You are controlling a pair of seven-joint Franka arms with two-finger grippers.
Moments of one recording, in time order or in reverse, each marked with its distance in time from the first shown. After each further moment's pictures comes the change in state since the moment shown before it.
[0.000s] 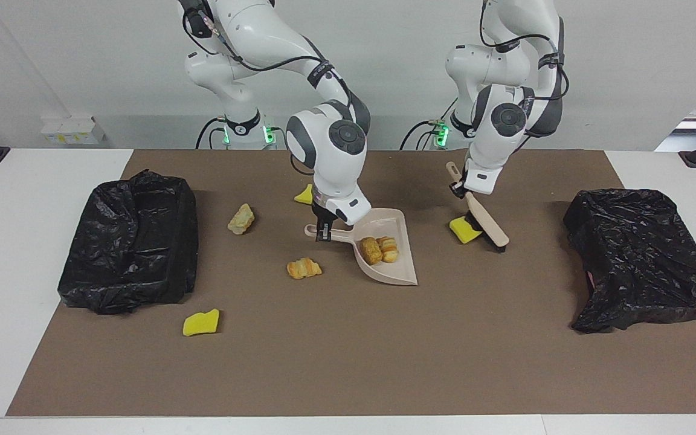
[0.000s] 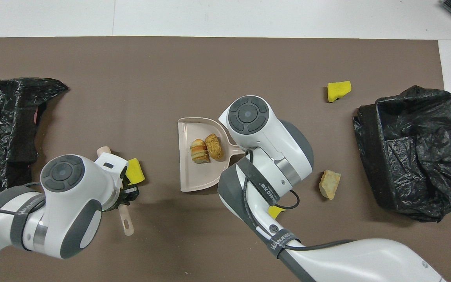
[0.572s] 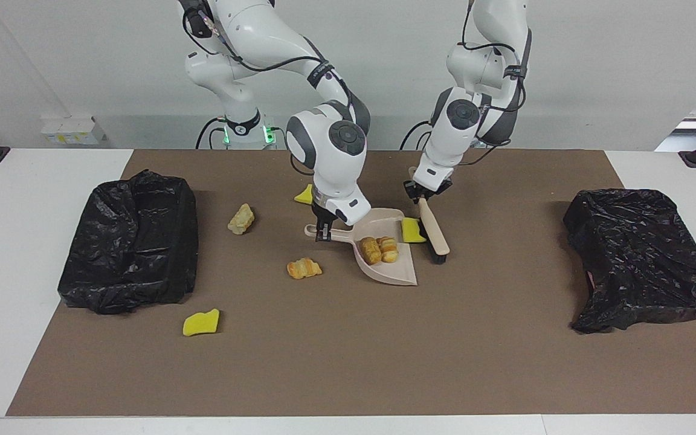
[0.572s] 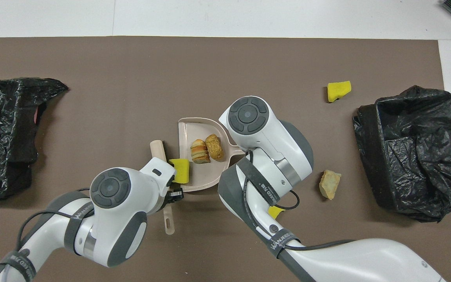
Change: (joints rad) left arm -0.222 0.070 -0.012 0.031 -0.179 0.197 0.100; right arm 0.000 0.000 0.000 -0.004 0.000 0.000 0.002
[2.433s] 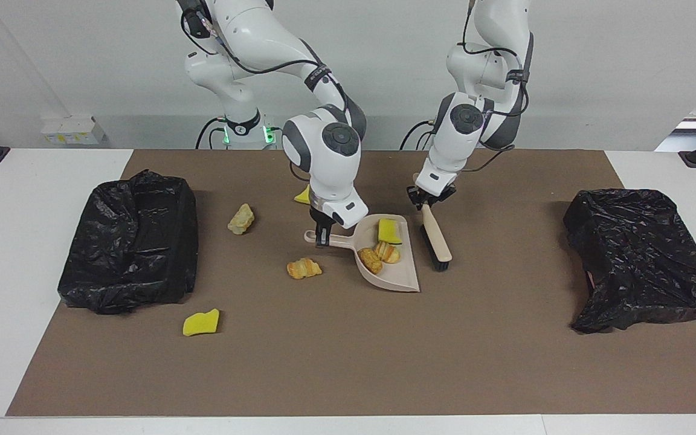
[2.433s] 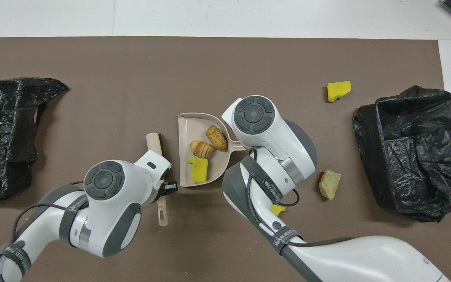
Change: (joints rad) left arm 0.072 0.026 0.014 0.015 0.052 0.006 0.041; right arm -0.027 0.001 -0.002 -0.018 0.000 0.093 0.004
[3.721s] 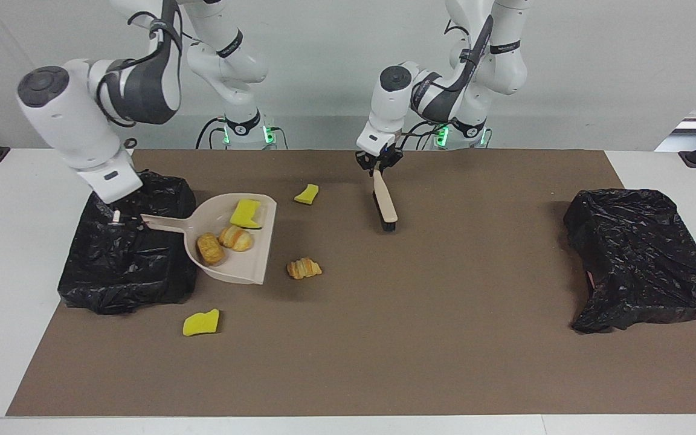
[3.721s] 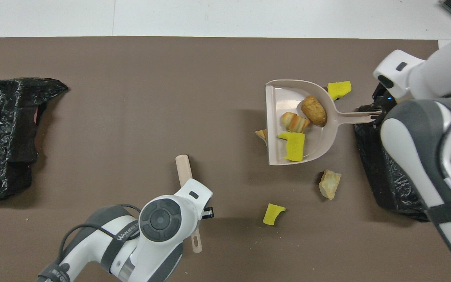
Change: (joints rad) left arm -0.388 -0.068 -0.016 -0.039 0.000 -0.004 -0.393; right arm -0.694 -0.234 -0.002 0.014 0.189 -0.181 -0.722
